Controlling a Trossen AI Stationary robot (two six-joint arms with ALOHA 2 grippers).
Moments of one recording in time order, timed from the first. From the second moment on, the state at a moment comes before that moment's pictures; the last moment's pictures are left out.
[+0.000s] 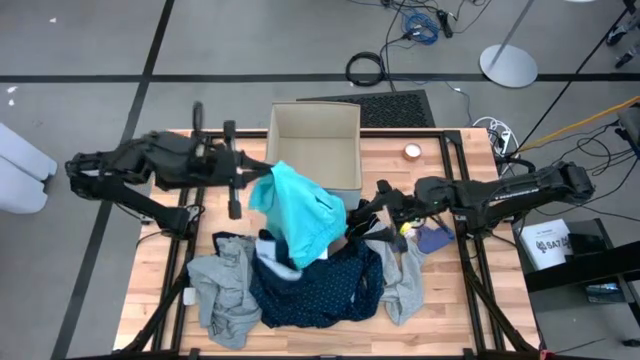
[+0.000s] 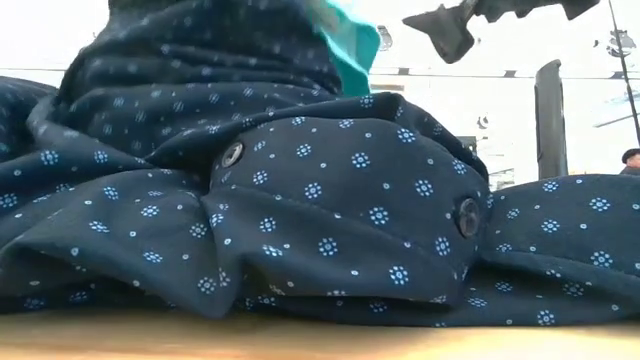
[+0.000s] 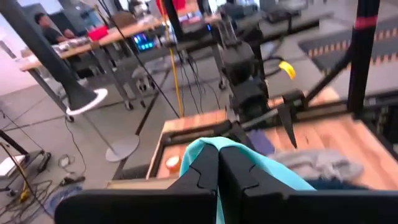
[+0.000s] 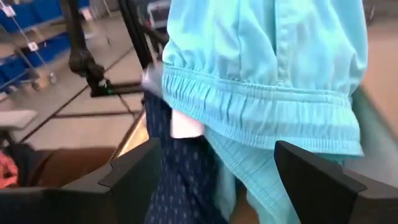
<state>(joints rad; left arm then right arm) -0.18 1.18 1.68 -0.69 -0.33 0.24 0.10 1.05 0.70 0.11 -0.11 0.17</state>
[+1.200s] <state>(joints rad) -0.18 1.24 1.70 -0.66 -0.41 0.16 0.45 1.80 0.93 0.90 0.90 -1.25</state>
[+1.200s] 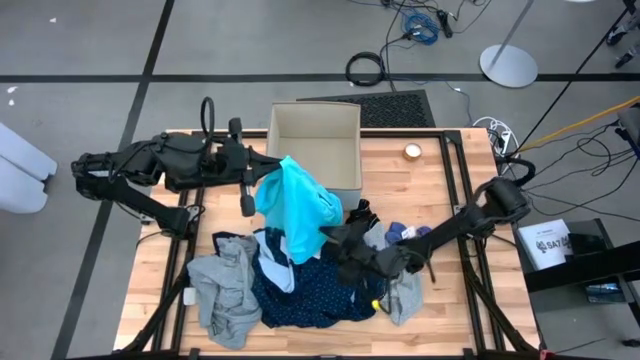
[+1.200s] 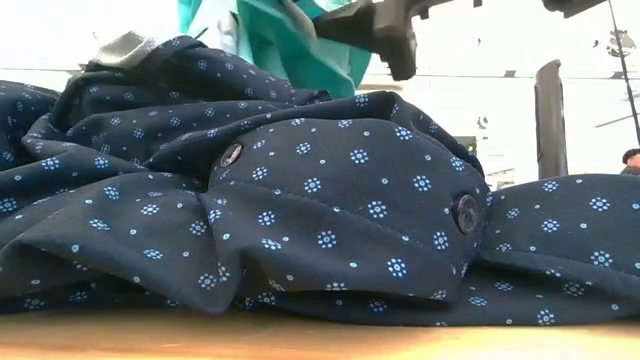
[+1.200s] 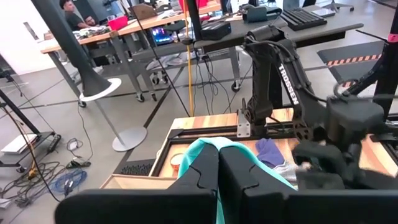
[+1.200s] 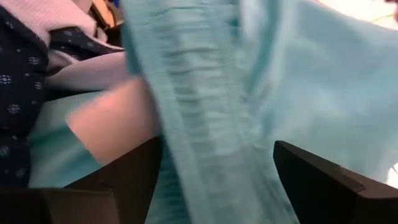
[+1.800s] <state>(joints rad) -0.18 1.22 1.70 -0.92 -0.40 0.13 0.47 1.57 0.98 1.04 1.05 -1.25</state>
